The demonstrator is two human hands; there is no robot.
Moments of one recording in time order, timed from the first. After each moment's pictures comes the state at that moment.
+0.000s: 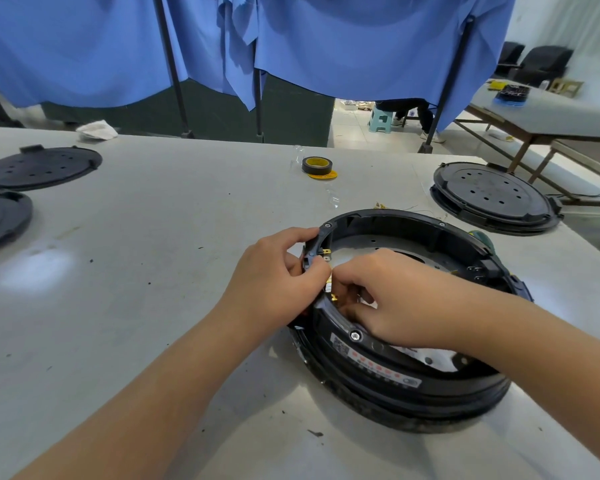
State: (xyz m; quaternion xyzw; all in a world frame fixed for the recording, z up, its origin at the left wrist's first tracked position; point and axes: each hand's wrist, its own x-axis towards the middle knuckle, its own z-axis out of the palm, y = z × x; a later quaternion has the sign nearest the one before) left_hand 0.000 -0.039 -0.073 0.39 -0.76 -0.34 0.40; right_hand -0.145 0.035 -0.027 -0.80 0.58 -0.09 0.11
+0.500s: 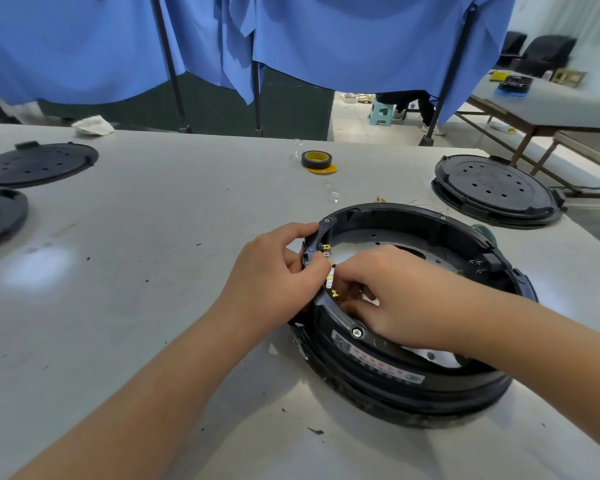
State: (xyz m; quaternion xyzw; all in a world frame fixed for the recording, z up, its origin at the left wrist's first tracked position) left_hand 0.000 -0.038 -0.072 0.39 -0.76 -0.35 0.40; right_hand -0.146 0.036 -0.029 -0.80 0.59 -0.09 0.09
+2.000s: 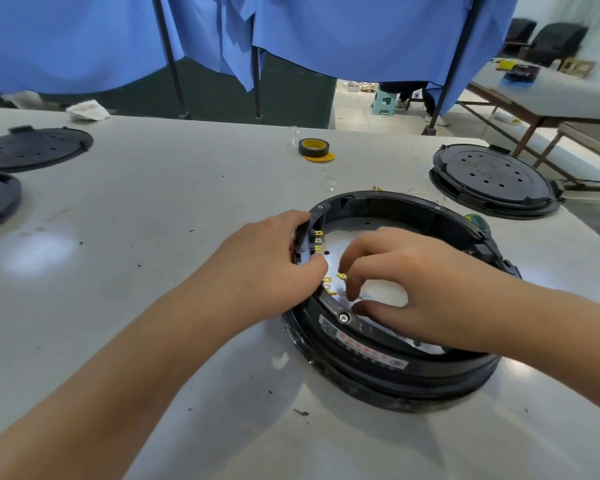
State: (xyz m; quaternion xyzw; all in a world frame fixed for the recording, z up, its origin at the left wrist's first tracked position) left_hand 0.006 -0.025 -0.043 0.42 -0.84 -0.24 0.23; right_hand -0.172 0.060 -0.023 -0.83 0.54 -0.10 0.06
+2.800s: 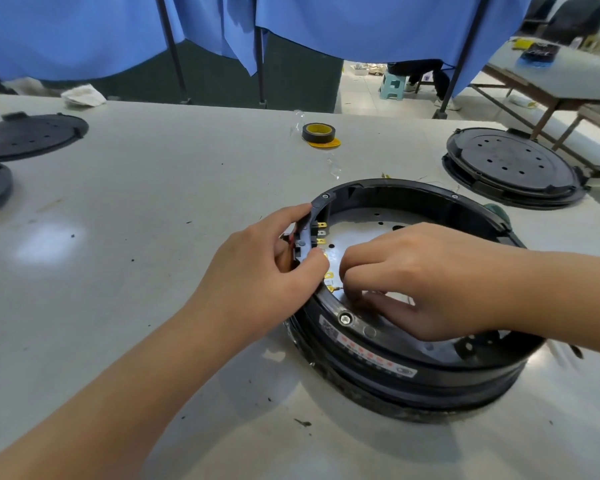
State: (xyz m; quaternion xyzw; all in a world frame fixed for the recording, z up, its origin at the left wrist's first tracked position) left_hand 0.009 -0.023 -0.069 0.40 -0.80 -0.28 0.35; right_hand -0.186 0.034 -0.029 -0.93 0.37 -0.02 0.00
